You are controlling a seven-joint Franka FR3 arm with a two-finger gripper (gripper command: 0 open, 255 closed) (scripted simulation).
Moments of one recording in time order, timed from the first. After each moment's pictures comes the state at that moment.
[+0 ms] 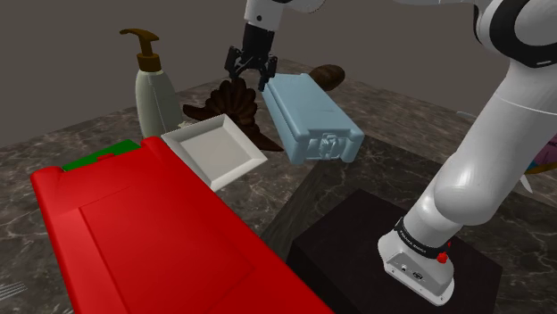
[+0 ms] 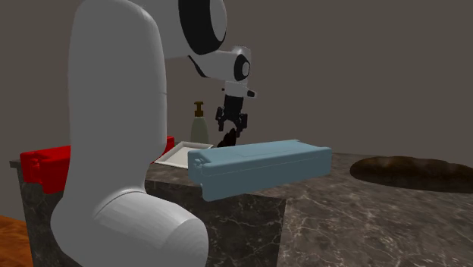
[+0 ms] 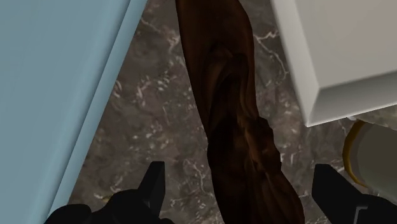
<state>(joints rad) 0.10 0.06 0.23 -1.74 0.17 1.86 0.36</state>
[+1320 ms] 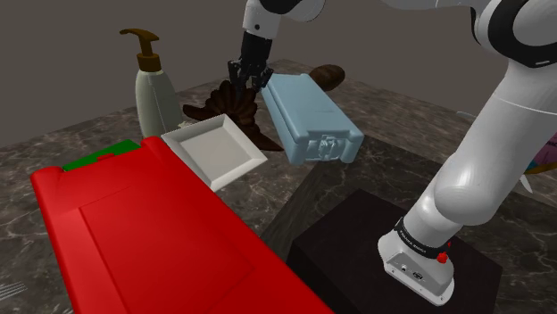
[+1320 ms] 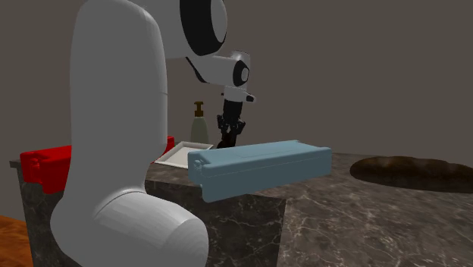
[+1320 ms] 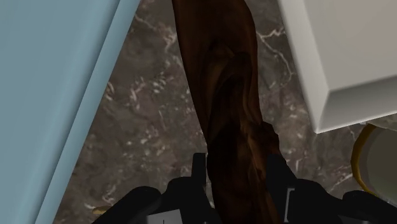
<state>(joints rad) 0.11 0.07 0.24 -1.78 0.17 1.91 0.36</state>
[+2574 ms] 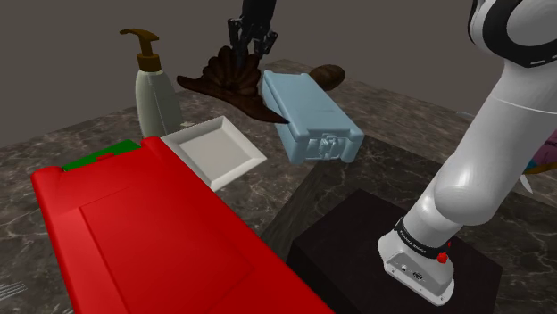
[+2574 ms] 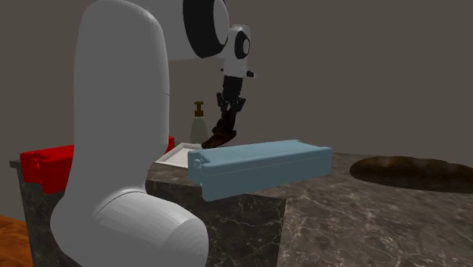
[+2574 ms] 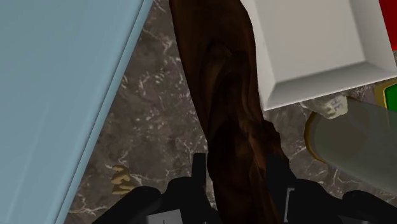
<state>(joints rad) 0.11 0.09 0.24 -1.52 0.16 1.67 0.40</state>
